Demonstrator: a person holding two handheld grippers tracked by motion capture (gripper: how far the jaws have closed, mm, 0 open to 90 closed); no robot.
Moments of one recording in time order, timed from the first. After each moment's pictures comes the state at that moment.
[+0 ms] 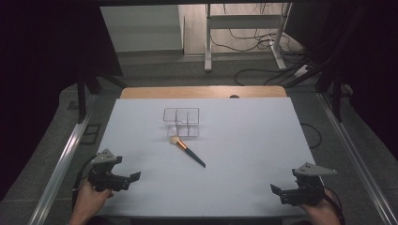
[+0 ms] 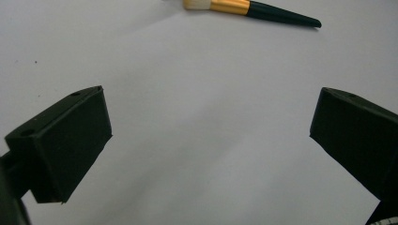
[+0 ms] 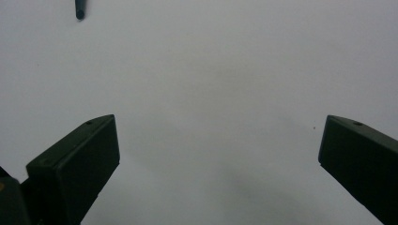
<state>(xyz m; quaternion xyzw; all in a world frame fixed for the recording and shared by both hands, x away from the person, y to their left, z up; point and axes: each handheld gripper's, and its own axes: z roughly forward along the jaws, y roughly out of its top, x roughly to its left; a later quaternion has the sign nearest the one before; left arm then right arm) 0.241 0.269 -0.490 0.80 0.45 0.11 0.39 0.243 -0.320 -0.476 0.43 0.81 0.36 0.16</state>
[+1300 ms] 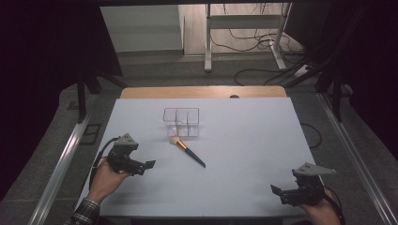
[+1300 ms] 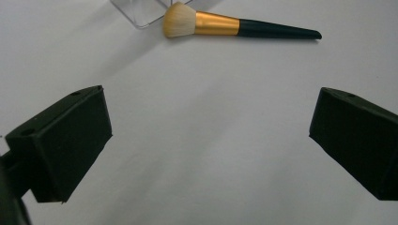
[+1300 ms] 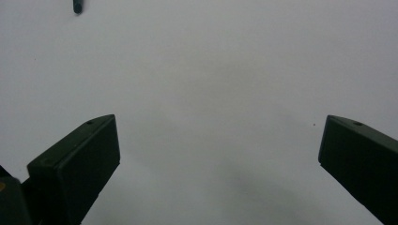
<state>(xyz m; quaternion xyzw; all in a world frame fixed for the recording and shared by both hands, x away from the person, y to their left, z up) 0.295 0.234 -0.476 0.84 0.40 0.09 0.36 0.244 -0.322 -0.477 0.43 0.82 0.35 0.16</state>
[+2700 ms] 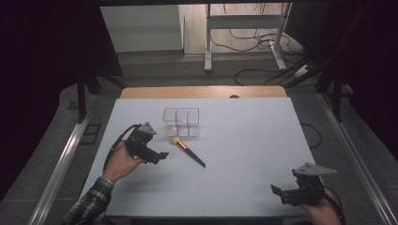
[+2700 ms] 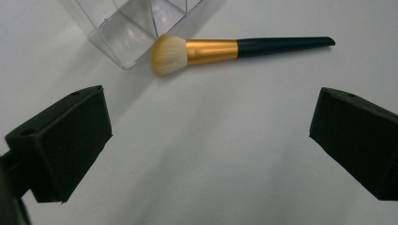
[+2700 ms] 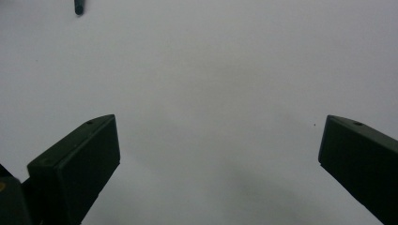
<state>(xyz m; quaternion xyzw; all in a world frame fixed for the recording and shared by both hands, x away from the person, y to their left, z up) 0.342 0.192 -0.468 0.88 0.35 0.09 0.31 0.244 -0.323 -0.478 0.43 0.82 0.35 0.16</state>
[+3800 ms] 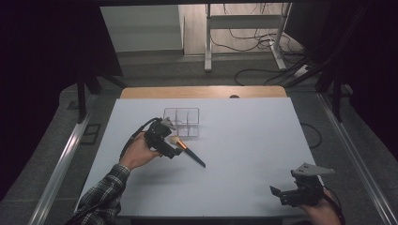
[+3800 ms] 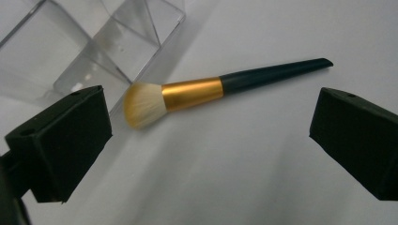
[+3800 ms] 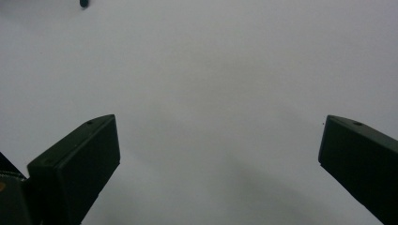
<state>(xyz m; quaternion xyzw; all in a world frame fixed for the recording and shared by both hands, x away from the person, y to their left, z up) 0.376 0.143 -0.467 0.91 0.29 0.07 0.27 0.245 -0.321 -0.479 0.42 0.82 0.35 0.15</state>
